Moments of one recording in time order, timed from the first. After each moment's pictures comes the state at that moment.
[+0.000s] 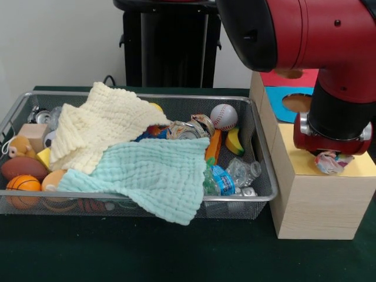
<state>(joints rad) 0.01 -0.27 0.04 0.96 0.03 1.05 1.94</state>
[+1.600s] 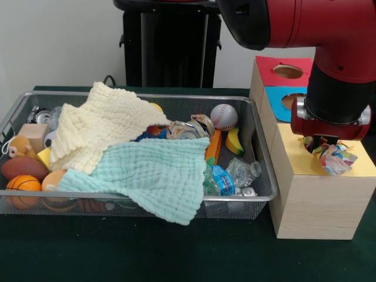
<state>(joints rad) -0.01 -0.33 0.04 1.02 0.03 1.05 1.94</state>
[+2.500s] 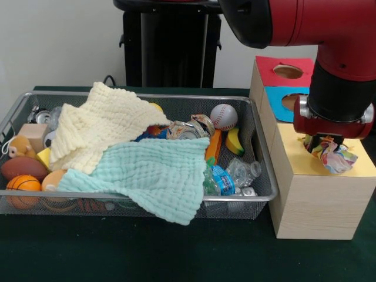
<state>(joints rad) -0.01 -0.34 0.05 1.02 0.03 1.05 1.94</state>
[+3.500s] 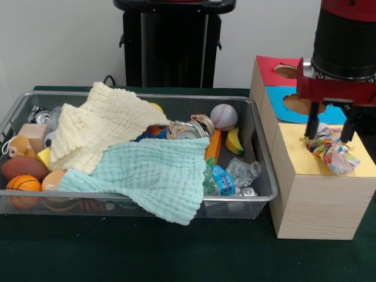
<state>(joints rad) -0.04 -0.44 0.05 1.02 0.03 1.07 1.94</state>
